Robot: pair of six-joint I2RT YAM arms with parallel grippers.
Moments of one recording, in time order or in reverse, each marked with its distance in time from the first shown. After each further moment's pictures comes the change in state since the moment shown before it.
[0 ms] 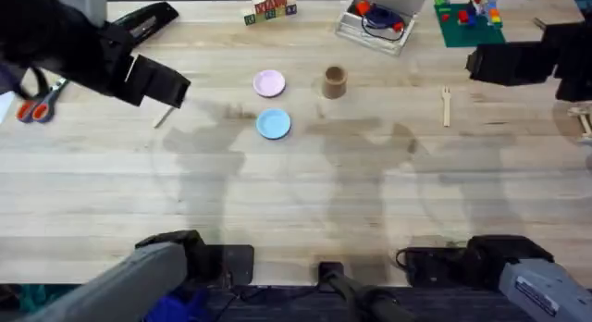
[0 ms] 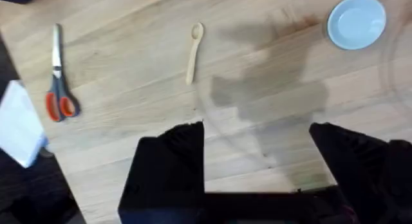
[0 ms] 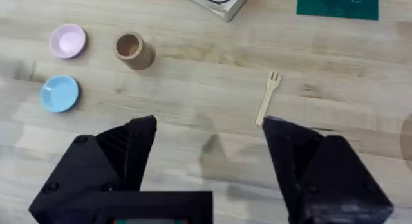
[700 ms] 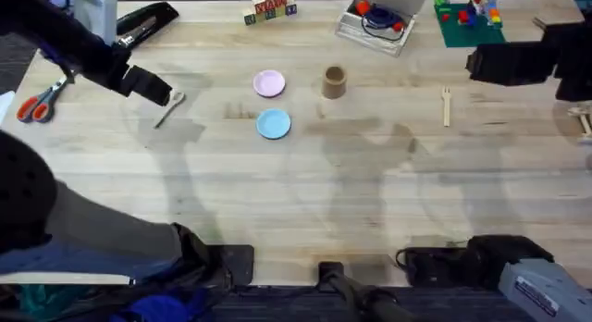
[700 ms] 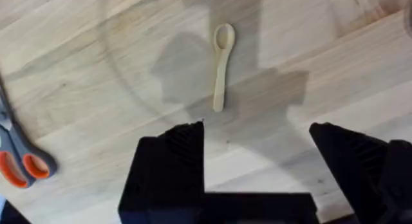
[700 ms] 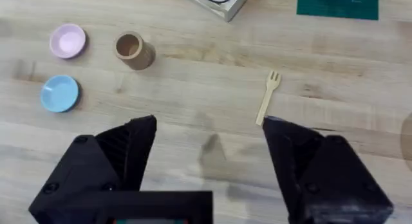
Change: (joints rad) left arm 0.296 0.475 0.000 0.199 0.170 0.350; right arm 0.000 0.000 0.000 0.000 0.000 0.000
